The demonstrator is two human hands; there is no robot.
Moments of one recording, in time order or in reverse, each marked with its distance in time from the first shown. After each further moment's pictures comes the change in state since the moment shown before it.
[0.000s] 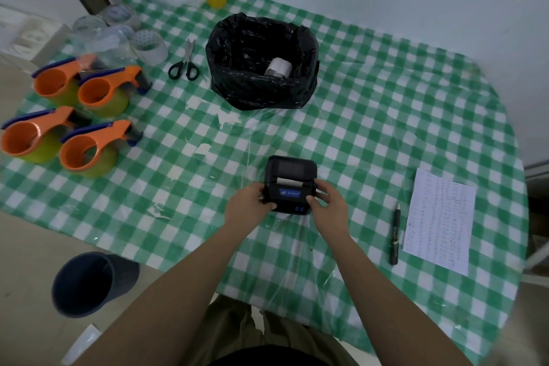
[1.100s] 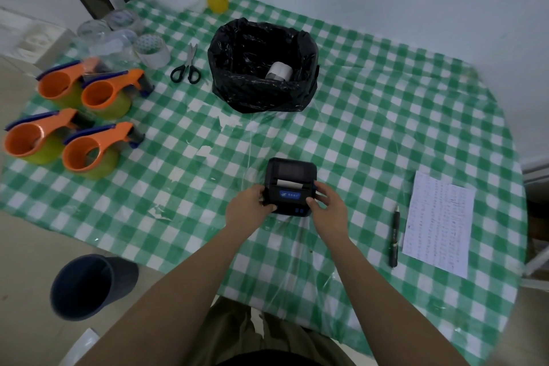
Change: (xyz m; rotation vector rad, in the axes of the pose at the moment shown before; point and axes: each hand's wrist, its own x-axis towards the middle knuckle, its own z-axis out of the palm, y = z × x) left_hand -0.003 0.001 0.000 0.020 0.001 -0.015; right_hand -0.002 0.000 0.000 0.002 0.012 -0.003
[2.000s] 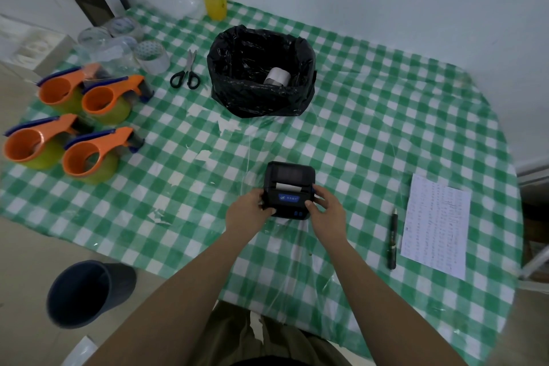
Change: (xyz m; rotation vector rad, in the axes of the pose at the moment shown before) left_hand -0.006 0.002 -0.001 -0.031 0.015 0.029; right_hand -0.003 -0.002 0.000 0.011 0.003 0.006
